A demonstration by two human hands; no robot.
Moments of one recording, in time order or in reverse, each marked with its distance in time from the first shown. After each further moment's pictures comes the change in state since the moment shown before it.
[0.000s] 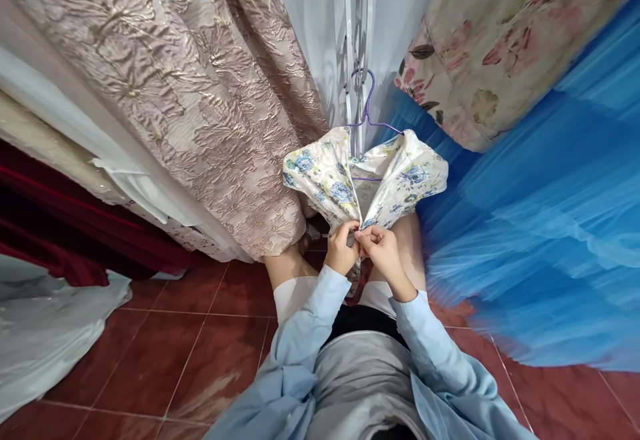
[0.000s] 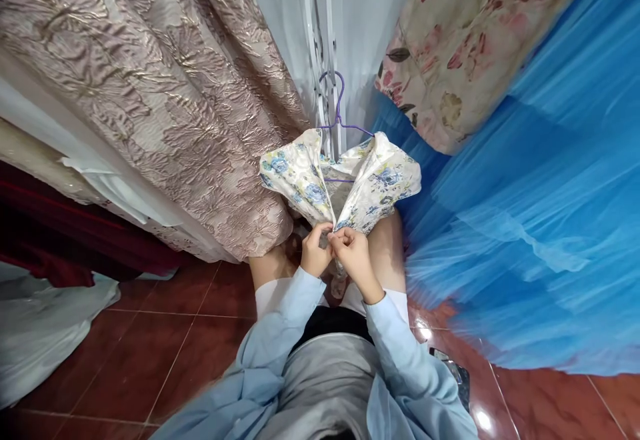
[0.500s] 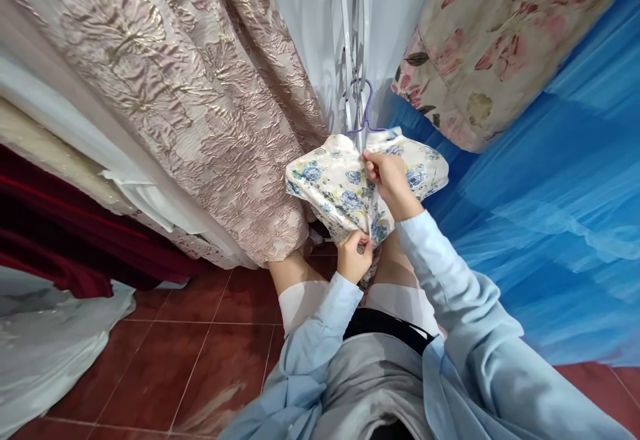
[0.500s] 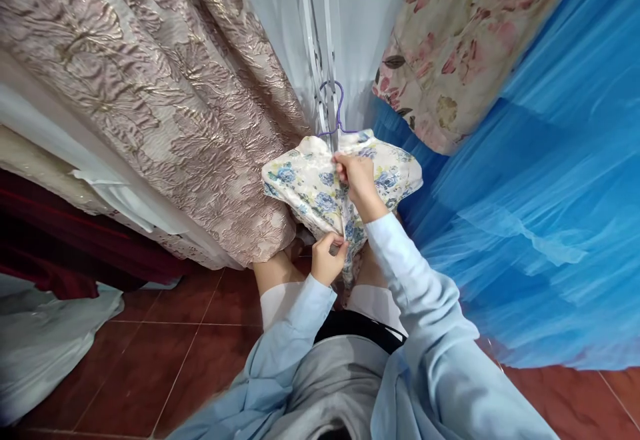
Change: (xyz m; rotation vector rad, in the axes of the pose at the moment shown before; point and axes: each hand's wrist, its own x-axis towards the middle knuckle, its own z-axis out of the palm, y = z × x) left_hand -0.011 0.016 0.008 -0.073 -0.087 -0.166; right_hand 0.134 -0.106 0.012 0.224 0.088 -0.092
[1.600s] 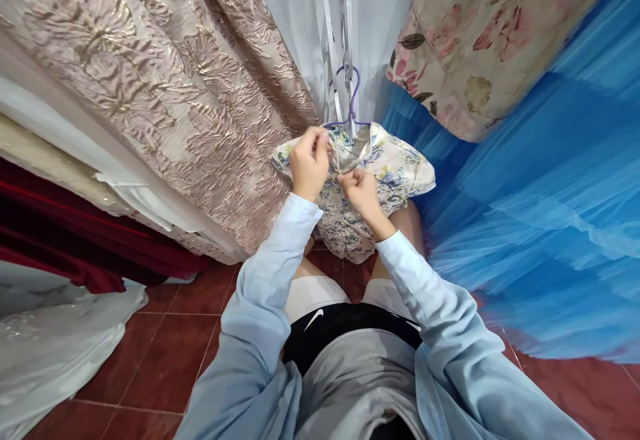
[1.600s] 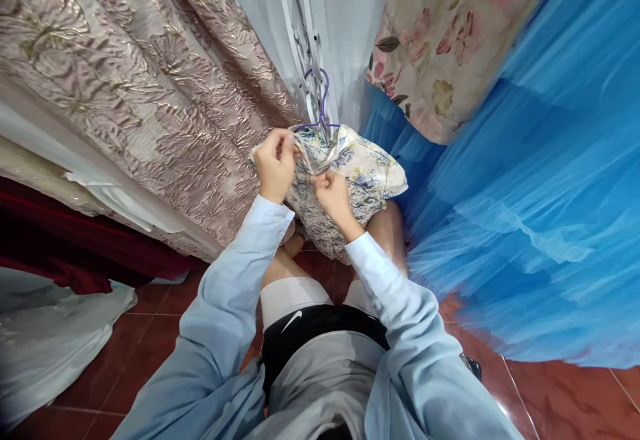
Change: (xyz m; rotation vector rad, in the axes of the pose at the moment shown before) left_hand 0.202 0.042 -0.075 0.094 0.181 0.368; right_hand -0.027 0.069 0.001 -0.355 -0.055 -0.121
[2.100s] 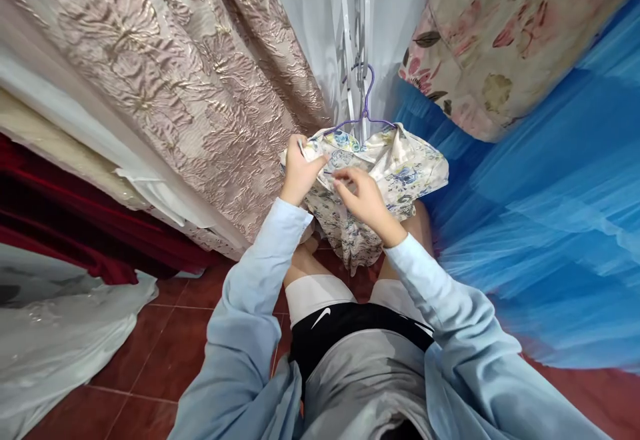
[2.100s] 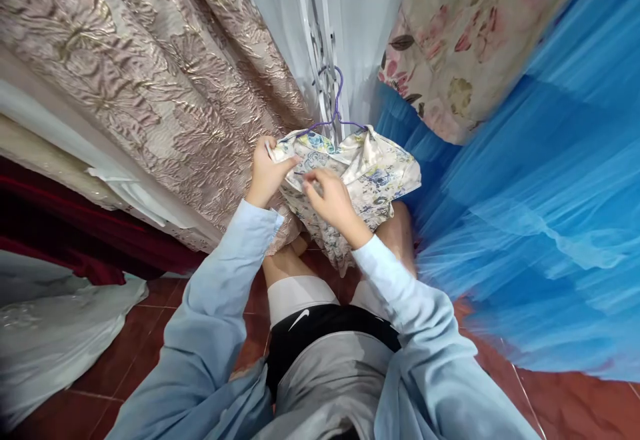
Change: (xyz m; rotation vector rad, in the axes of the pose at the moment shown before) left_hand -0.013 -0.045 -0.032 -0.081 0.004 -0.213; right_hand -0.017 -0.031 0.002 -0.384 -0.186 -0.403
